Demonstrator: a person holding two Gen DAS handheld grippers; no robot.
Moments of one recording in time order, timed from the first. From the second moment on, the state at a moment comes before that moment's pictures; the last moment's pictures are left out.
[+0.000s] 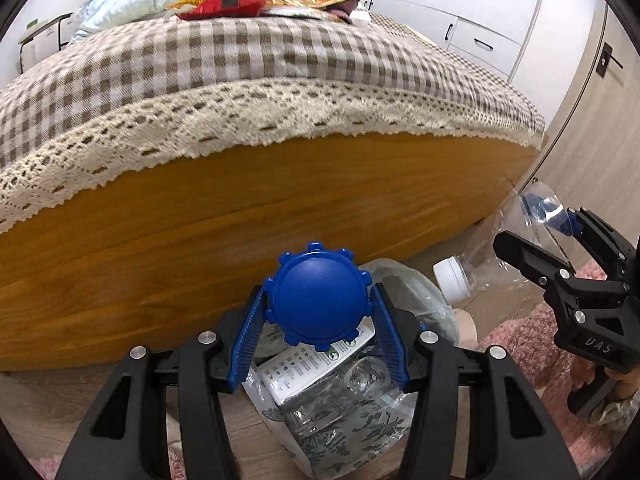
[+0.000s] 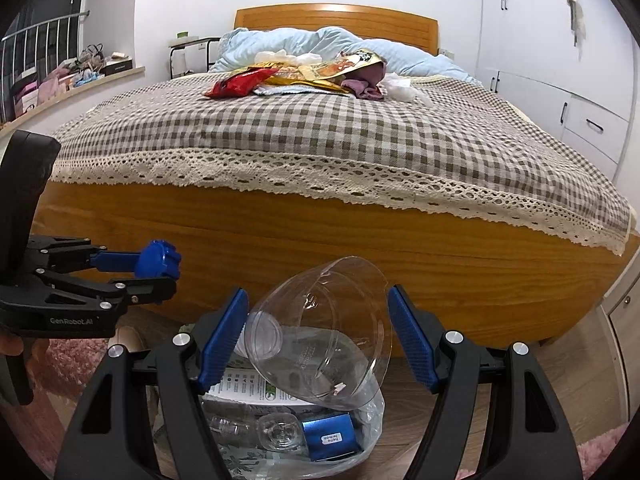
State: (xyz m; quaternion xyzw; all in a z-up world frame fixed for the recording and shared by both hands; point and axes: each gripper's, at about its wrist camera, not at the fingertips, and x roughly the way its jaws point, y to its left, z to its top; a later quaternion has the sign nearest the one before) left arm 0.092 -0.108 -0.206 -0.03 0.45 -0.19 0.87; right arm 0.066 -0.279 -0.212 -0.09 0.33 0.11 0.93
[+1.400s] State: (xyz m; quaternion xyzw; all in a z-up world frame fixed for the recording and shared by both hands) left arm 0.117 -0.114 -0.297 -0.04 0.61 -0.15 0.77; right arm 0.069 -0.243 -0.342 -0.29 0.48 0.14 0.81
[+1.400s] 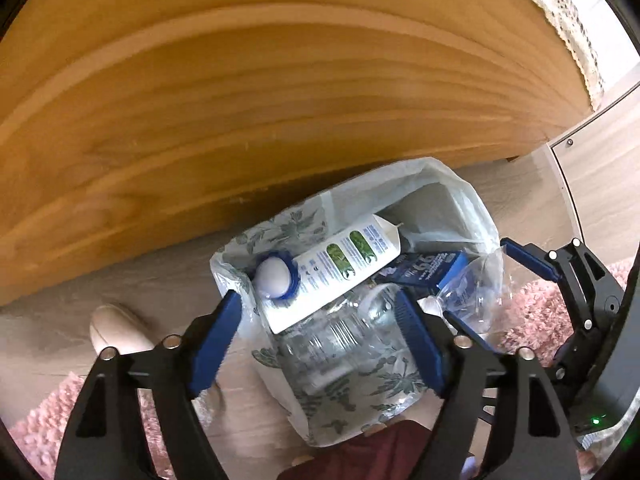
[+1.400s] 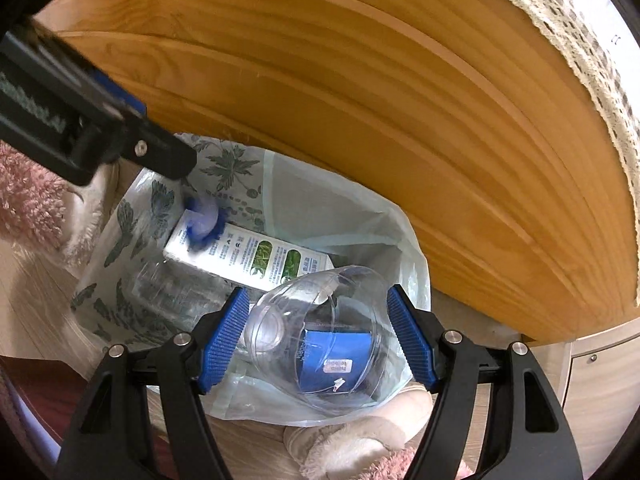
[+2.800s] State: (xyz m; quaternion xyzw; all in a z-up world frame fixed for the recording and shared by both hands) left arm 0.119 -0.079 -0.302 -0.03 0.65 -0.07 0.75; right arm 0.079 -0.220 -0.398 -0.33 0.54 0.14 0.76
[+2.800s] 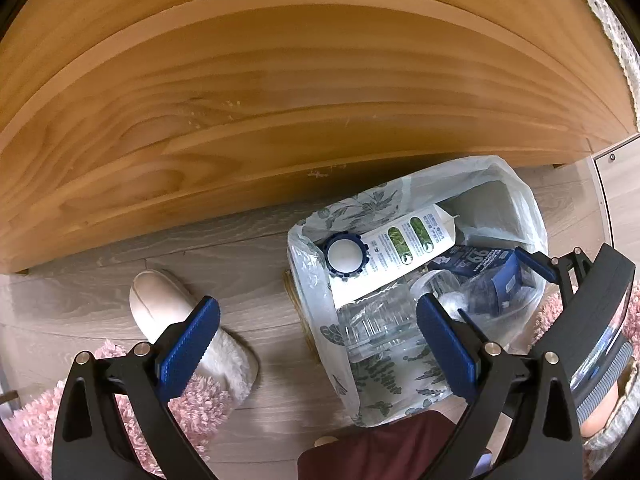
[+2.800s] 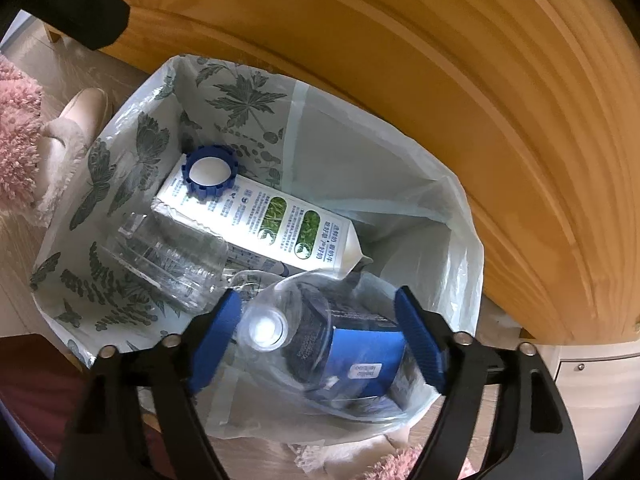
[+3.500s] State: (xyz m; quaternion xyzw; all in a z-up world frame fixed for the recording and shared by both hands) left arm 0.117 -0.080 -0.303 -0.03 0.65 -0.08 0.75; right arm 0.077 -0.224 -0.386 -0.29 0.55 0.13 0.77
